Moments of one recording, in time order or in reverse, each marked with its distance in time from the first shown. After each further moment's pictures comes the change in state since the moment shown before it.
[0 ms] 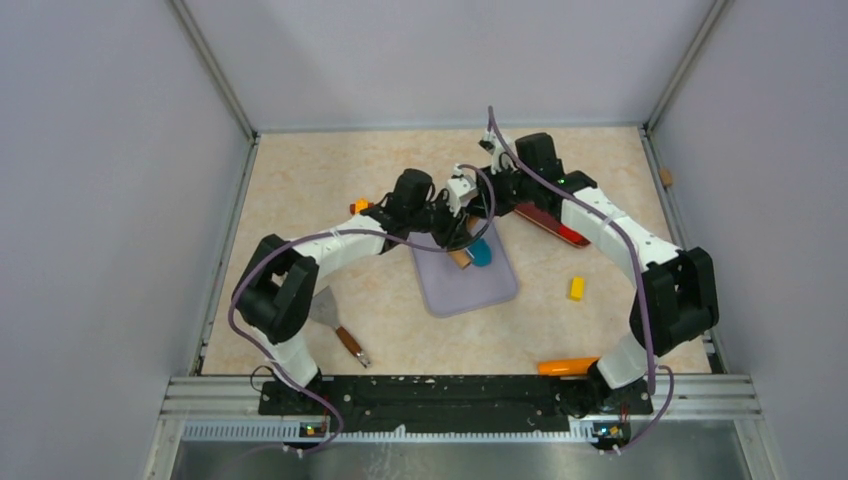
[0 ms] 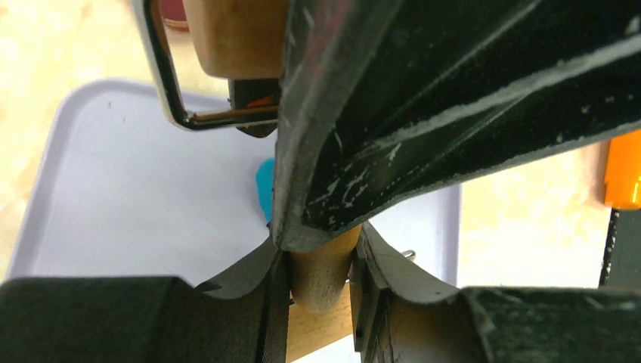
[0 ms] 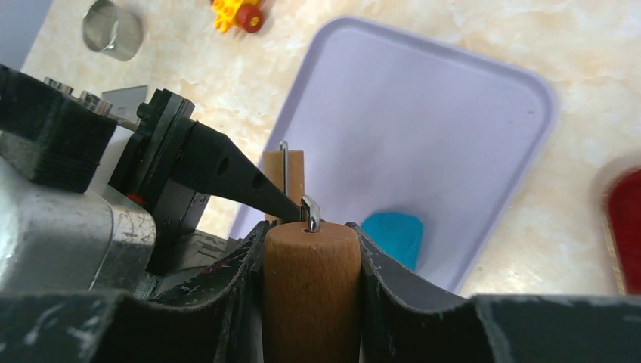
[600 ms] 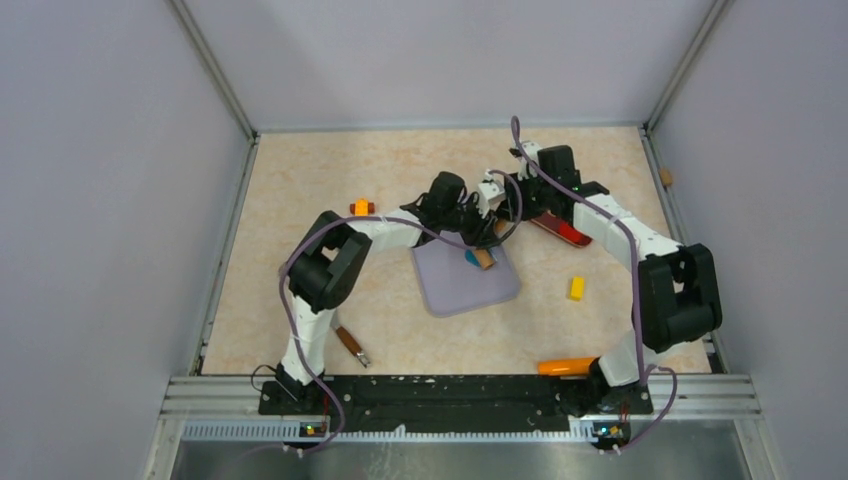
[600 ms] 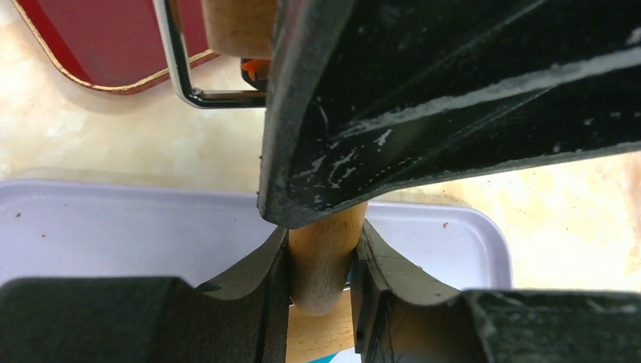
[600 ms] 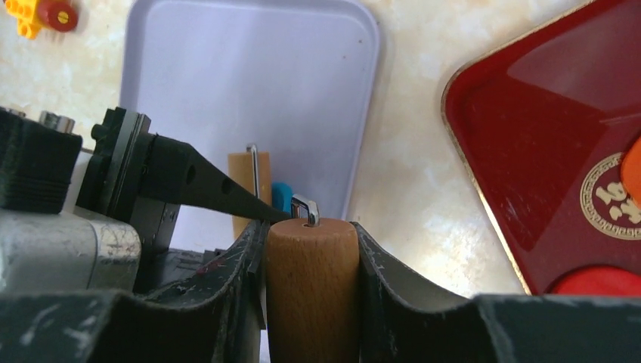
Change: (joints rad) left arm -0.064 0.339 0.231 0.116 0.055 -0.015; right arm -0.114 -0.019 -0.142 0.054 0.197 -0.031
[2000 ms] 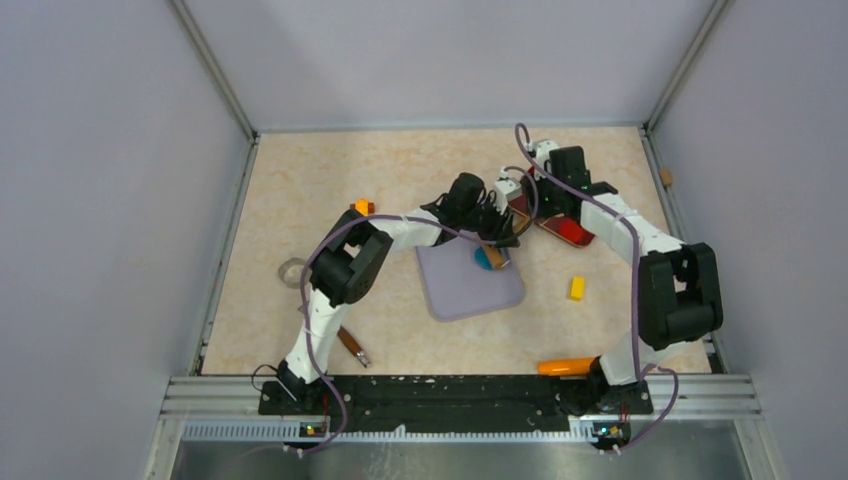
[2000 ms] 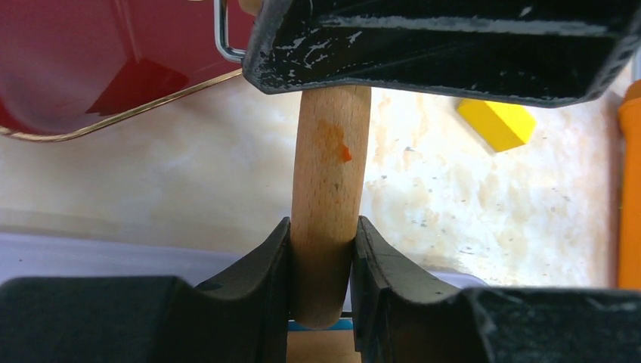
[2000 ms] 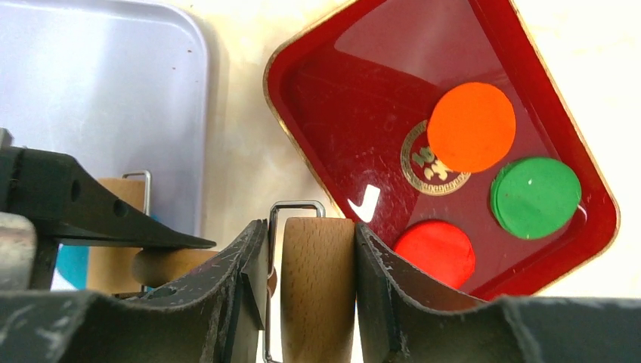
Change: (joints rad) left arm -0.042 0.159 0.165 0.029 -0.026 -0.188; right arm -0.074 0.031 -0.027 0.045 0.263 -0.178
